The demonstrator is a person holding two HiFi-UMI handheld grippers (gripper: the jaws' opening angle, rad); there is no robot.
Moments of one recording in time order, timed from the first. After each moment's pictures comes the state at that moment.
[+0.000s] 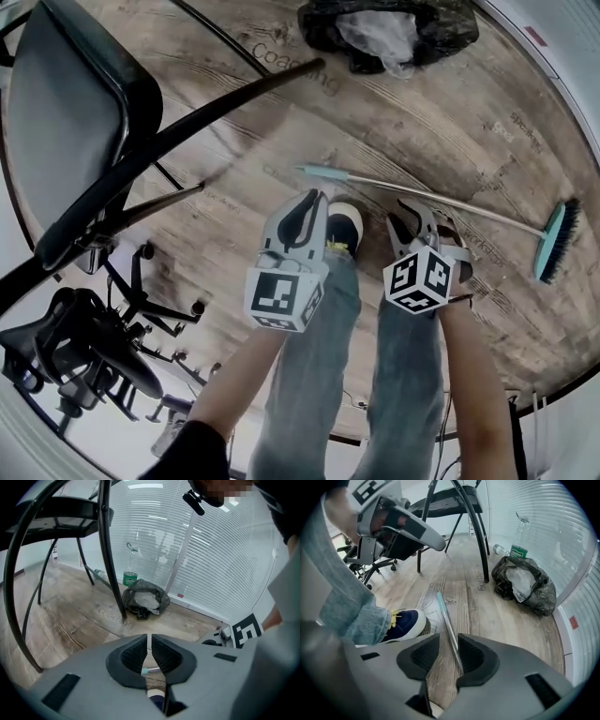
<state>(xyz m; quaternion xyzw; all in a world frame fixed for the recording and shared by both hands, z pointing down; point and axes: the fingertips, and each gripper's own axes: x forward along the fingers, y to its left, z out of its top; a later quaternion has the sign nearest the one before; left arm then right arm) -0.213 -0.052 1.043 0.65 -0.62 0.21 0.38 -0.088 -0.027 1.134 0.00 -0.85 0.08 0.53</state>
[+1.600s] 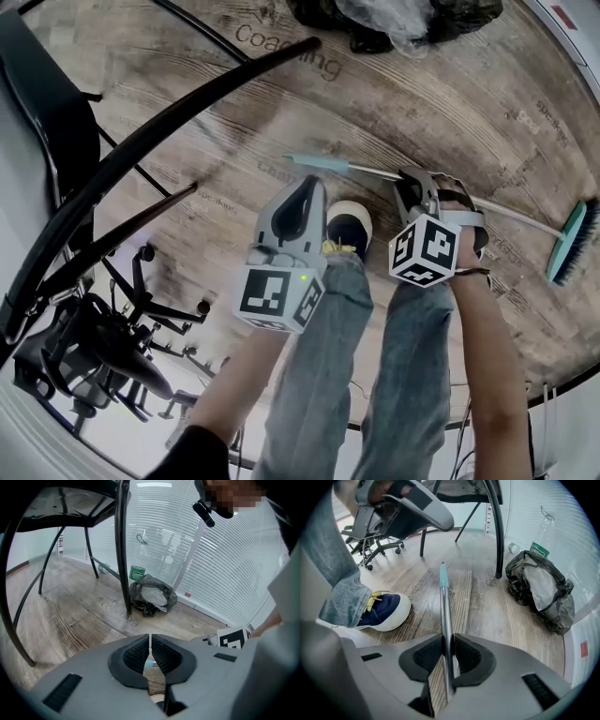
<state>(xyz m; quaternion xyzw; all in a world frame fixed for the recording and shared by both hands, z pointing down) -0.231 -0.055 1.086 0.63 -0.63 0.20 0.41 -0.111 -0.042 1.205 -0.05 -0.83 -0.01 0.55</state>
